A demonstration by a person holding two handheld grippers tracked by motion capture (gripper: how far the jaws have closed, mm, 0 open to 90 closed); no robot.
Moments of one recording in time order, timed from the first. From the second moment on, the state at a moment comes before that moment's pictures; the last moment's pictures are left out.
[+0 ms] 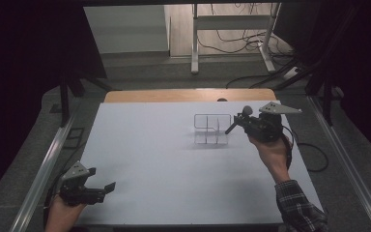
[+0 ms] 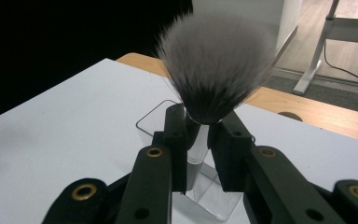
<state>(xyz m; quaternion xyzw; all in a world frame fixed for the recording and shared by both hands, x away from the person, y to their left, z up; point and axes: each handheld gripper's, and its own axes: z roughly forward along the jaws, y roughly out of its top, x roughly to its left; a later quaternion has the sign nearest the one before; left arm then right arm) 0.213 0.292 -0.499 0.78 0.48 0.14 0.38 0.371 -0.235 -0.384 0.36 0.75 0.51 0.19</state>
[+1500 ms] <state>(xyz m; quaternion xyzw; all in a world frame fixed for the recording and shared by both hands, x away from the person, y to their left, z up) 0.213 0.289 -0.499 0.78 0.47 0.14 0.38 0.419 -0.229 -0.382 0.38 0.75 0.50 0.21</state>
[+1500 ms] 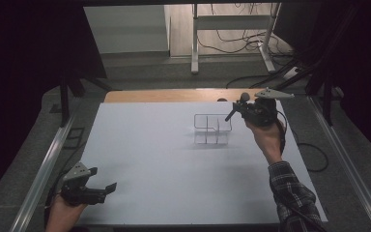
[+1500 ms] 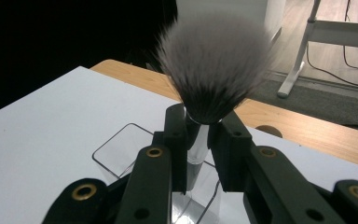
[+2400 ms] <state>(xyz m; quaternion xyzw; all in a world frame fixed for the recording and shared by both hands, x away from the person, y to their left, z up) 0.213 0.288 -0.499 0.79 0.46 0.14 0.38 0.422 -0.223 -0.405 0.38 0.76 0.48 0.21</state>
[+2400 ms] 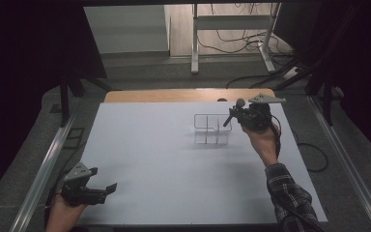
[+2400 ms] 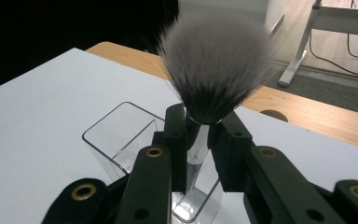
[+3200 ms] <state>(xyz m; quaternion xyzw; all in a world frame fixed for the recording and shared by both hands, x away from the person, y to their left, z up) 0.213 0.288 -0.500 0.79 0.46 0.14 0.38 0.427 -0.215 -0.424 0.38 0.78 0.46 0.21</state>
